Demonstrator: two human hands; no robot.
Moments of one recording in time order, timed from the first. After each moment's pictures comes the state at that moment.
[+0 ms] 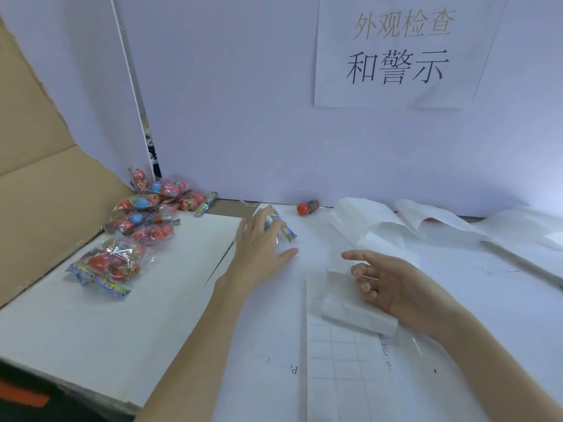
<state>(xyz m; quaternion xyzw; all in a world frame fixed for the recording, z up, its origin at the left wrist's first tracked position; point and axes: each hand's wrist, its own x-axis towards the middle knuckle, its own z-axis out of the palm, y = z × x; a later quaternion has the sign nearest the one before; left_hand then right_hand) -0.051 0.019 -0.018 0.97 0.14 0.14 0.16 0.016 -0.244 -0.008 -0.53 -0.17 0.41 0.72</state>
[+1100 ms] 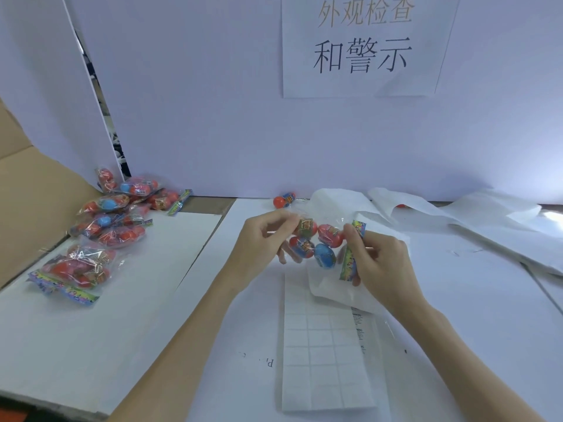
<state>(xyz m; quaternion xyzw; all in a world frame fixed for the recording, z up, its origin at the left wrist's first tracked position) -0.054 -0.032 0.007 0.78 0.02 0.18 0.60 0.005 -0.240 -0.013 -0.79 -0.24 -0.08 0.55</state>
